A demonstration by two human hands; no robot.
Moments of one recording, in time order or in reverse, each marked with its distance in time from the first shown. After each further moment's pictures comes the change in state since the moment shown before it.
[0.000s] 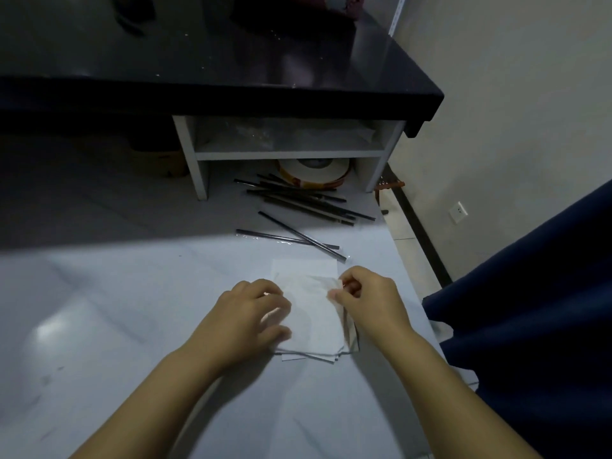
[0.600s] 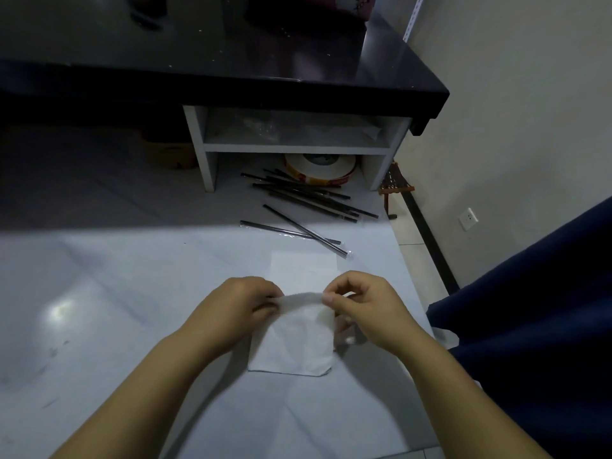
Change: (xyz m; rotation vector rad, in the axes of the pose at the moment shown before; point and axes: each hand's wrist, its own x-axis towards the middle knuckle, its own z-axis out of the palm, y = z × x) left_hand -0.008 0.013 -0.009 -0.140 0.078 -0.121; right_hand -0.025 -0.012 -0.020 0.447 -0.340 0.015
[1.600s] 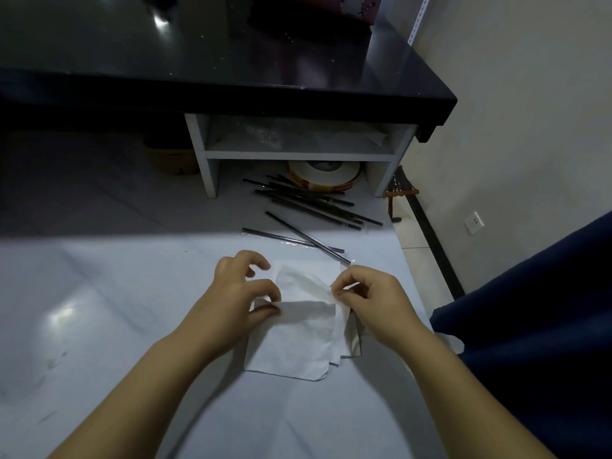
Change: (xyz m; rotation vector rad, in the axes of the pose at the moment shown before) left_hand 0.004 -0.002 -0.009 0.082 0.132 0.078; right_hand 0.025 0.004 -0.009 -0.238 0.109 -0.145
